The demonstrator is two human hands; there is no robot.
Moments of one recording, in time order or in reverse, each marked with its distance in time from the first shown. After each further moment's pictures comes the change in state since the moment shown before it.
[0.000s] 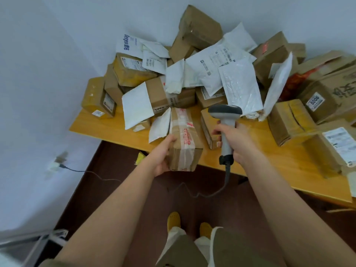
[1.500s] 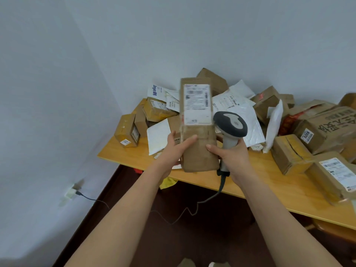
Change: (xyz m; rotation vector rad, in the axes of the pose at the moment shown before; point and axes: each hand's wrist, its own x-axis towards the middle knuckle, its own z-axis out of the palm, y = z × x) left_hand -0.122 0.045 -0.017 0.200 -0.003 0.604; right_hand -0.094 -0.011 0.042 0.048 -0.046 -0.426
